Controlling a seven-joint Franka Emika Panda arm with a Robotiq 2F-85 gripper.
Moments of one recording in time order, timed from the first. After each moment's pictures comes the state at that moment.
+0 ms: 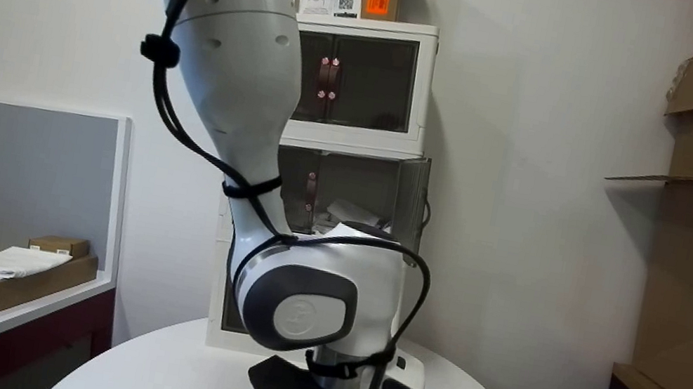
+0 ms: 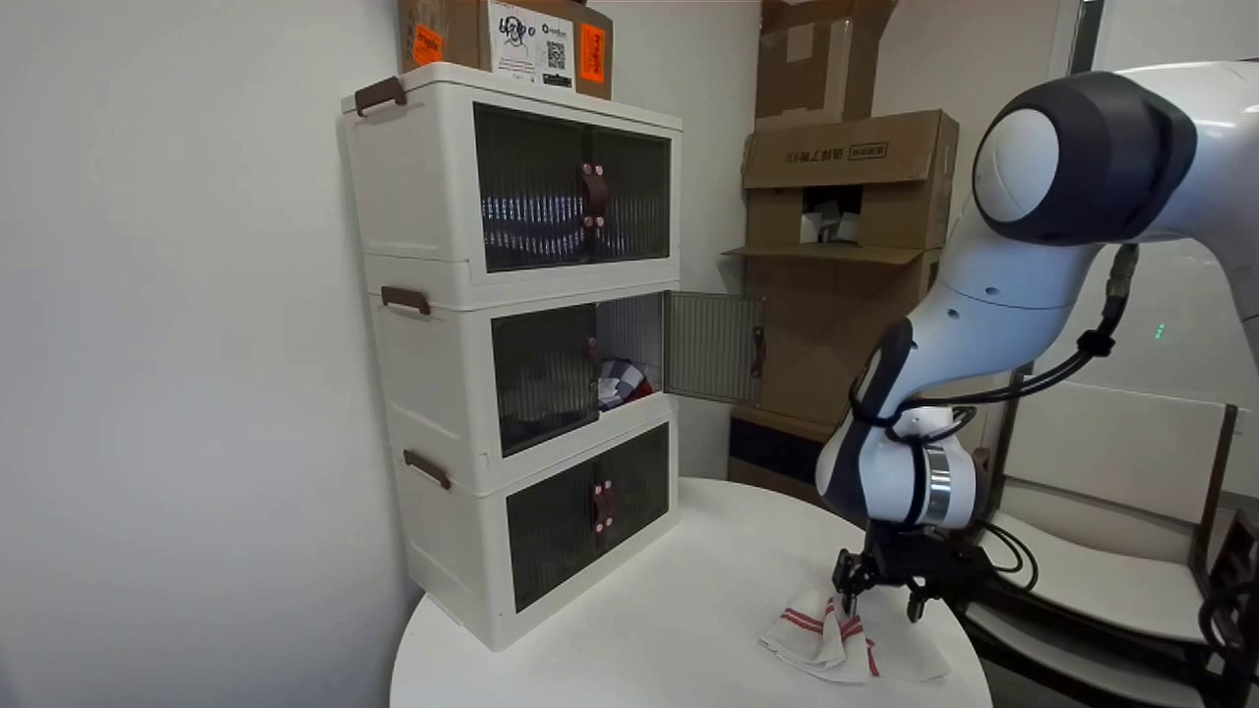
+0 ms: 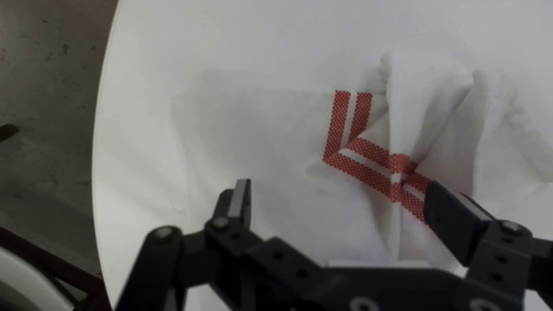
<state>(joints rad) -0.32 0.45 -0.15 -2.38 0.30 2.85 -0.15</state>
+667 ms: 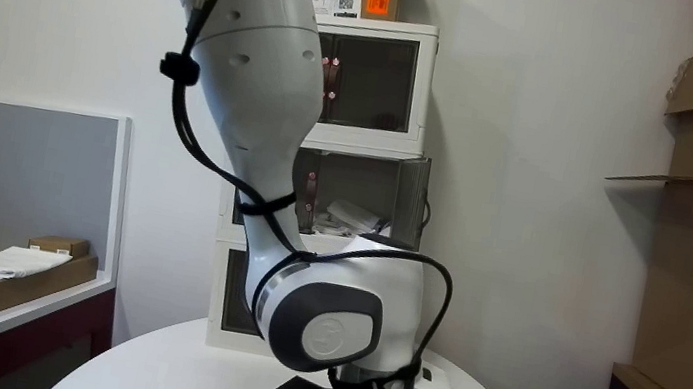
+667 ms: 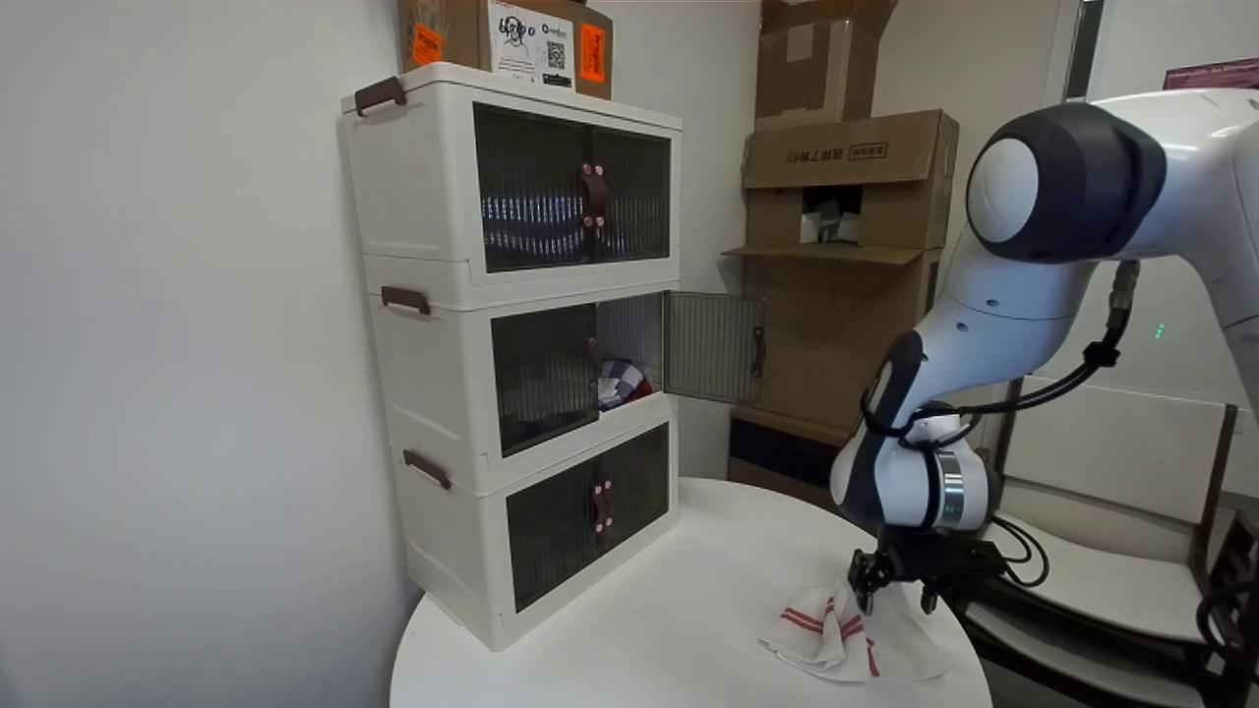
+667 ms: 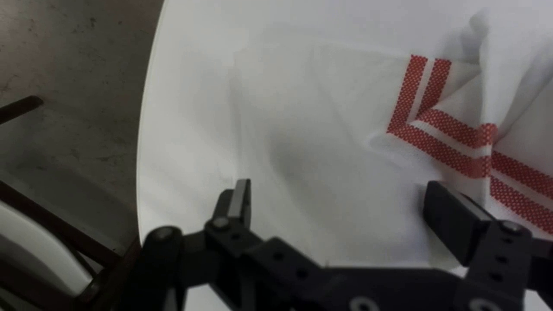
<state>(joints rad) -0.37 0.51 -0.17 -2.32 0.20 2.88 -0.16</state>
